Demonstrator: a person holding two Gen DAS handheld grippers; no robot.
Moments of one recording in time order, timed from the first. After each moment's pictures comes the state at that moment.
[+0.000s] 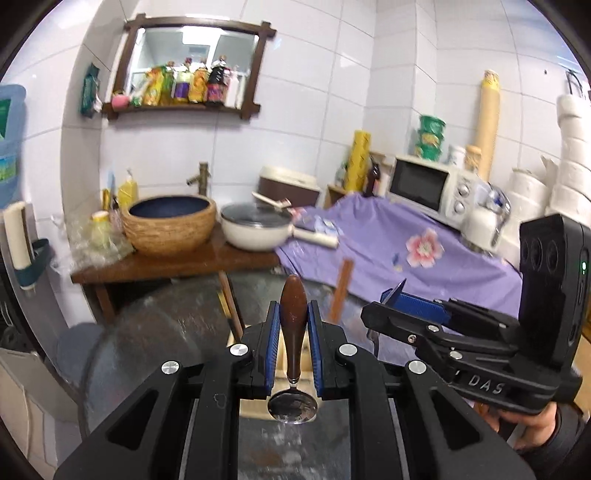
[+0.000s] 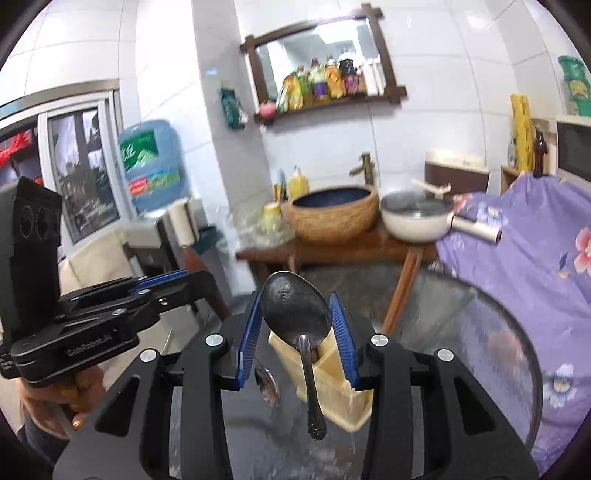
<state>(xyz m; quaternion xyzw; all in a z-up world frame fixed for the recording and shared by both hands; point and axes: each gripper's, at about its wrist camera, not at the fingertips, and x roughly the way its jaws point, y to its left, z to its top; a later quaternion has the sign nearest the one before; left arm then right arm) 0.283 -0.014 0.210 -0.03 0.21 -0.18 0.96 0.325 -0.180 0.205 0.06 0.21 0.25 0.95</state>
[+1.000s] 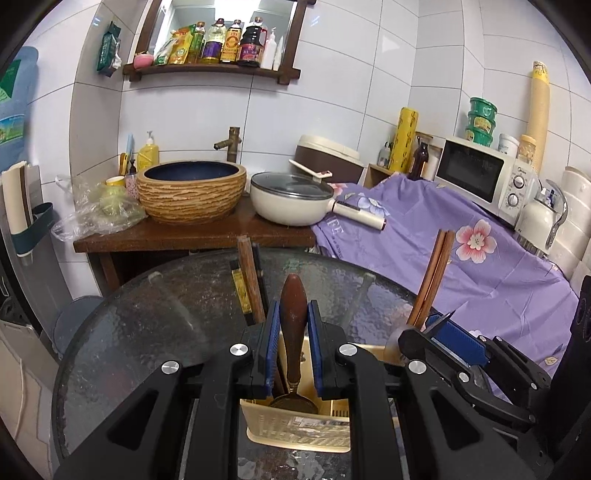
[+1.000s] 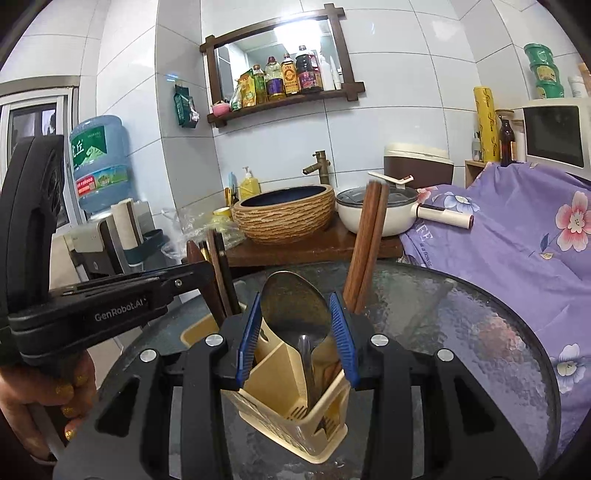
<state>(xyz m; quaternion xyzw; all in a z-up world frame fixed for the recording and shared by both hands) 0.378 -0.024 0.128 -0.05 0.26 -0.12 0.96 0.377 -0.177 0.106 0.06 0.19 0.16 0.97</state>
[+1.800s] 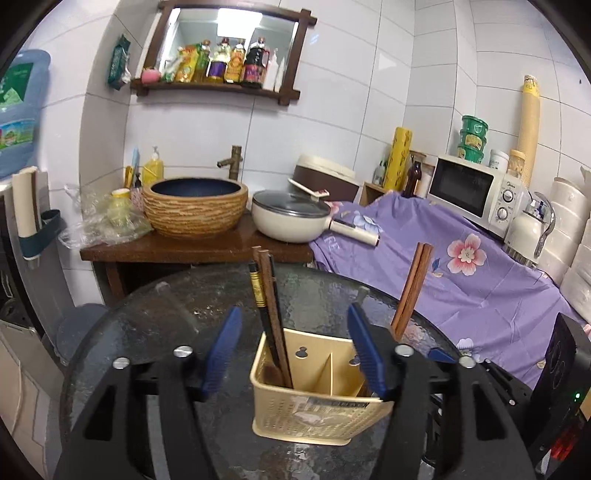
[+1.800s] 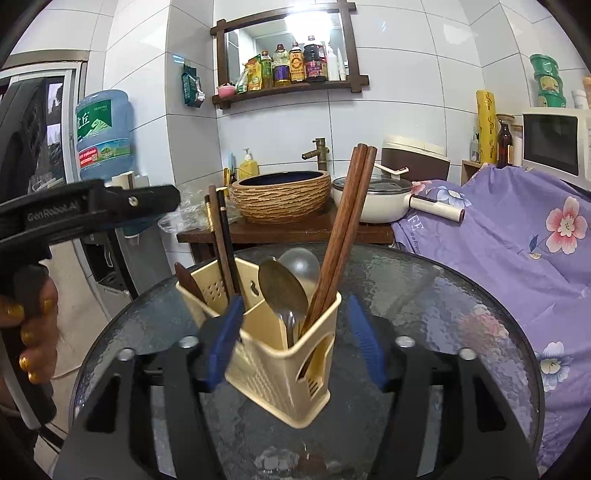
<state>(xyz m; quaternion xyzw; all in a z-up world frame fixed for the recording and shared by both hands) 0.336 -0.003 0.144 -0.05 0.22 -0.12 0.97 0.341 -0.186 0.087 0.02 0.21 0.16 0.97</state>
